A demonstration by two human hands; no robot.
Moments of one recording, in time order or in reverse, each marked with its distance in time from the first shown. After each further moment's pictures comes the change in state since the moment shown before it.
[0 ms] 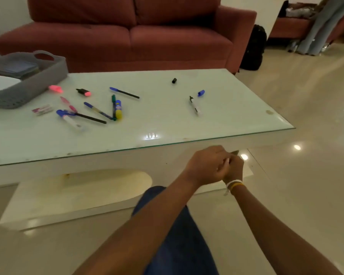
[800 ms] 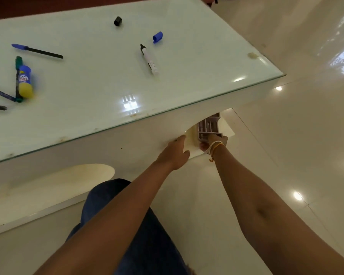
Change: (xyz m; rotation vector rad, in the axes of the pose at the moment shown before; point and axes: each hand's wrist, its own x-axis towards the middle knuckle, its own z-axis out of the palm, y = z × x) left_hand -0.012 -0.070 0.139 -0.269 -0.626 -0.747; right_hand 0.090 0.170 0.024 0.500 0.213 1.032
